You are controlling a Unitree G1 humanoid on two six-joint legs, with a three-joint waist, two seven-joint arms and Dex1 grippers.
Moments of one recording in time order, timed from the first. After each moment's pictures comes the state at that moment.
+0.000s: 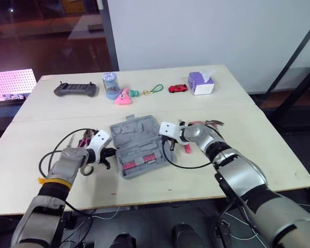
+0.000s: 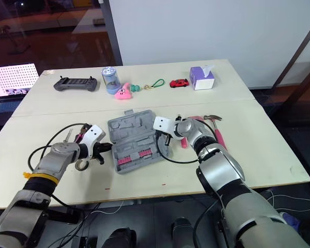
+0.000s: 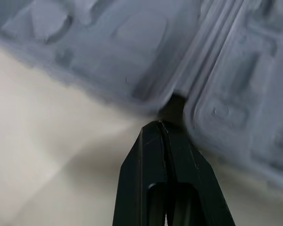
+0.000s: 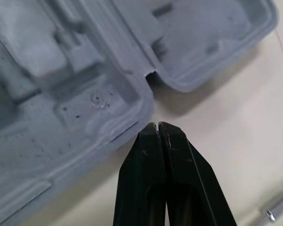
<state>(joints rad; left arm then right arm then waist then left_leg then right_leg) -0.57 0.53 -0.12 0.56 -0.07 0.33 -0.82 -1.15 -0.21 0.41 1.36 -0.41 -0.19 0.65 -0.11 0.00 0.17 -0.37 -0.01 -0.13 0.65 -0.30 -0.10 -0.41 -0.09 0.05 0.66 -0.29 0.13</state>
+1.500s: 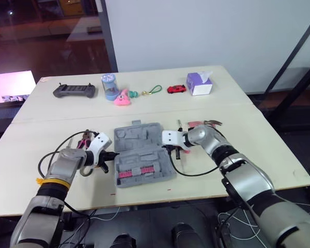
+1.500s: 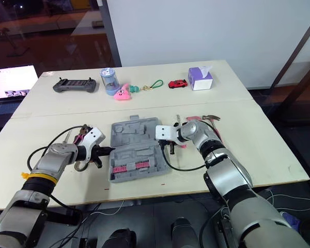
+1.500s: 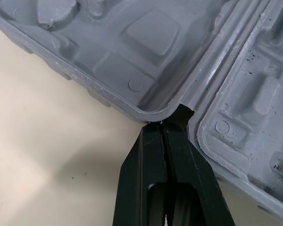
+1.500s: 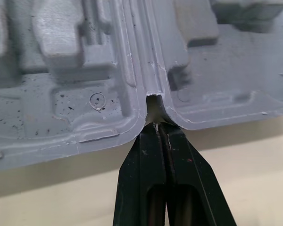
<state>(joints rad) -0.55 0.55 -0.11 0.55 -0.05 0.34 -0.97 -1.06 -0.28 0.38 1.22 -0.41 -0.31 0.97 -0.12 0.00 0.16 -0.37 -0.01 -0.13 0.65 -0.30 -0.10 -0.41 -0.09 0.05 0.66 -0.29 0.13</state>
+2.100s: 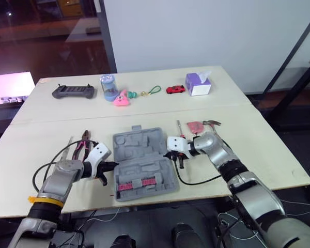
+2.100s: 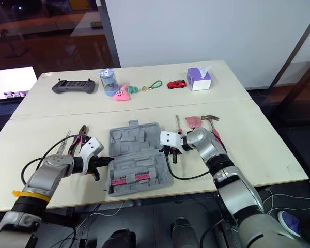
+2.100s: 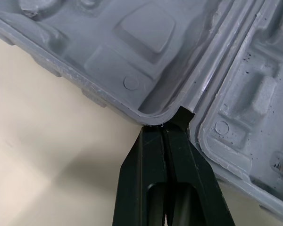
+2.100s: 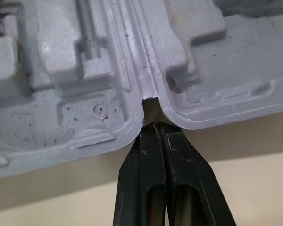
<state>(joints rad) -0.30 0.59 -0.08 0.20 -0.10 0.47 -0.97 -0.77 -0.34 0.33 0.72 -0.29 -0.03 1.15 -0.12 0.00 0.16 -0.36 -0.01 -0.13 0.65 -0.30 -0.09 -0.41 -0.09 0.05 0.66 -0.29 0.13</state>
